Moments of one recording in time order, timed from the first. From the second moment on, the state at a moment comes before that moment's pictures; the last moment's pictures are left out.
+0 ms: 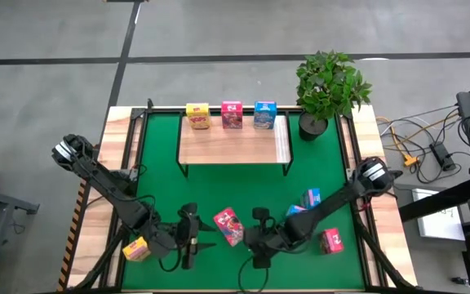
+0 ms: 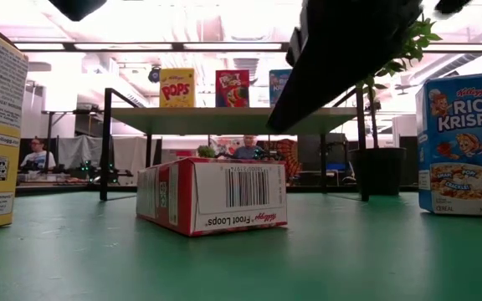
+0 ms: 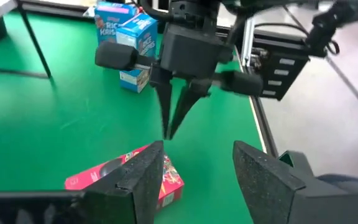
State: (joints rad) left arm -0.73 1.45 0.93 -0.03 -0.61 -0.54; right arm 0.53 1.95 1.38 -0.40 0.34 0.40
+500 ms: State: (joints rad) left arm -0.69 1.47 0.93 -0.03 -0.61 -0.69; right arm 0.52 1.95 1.35 -0.27 0.42 0.30
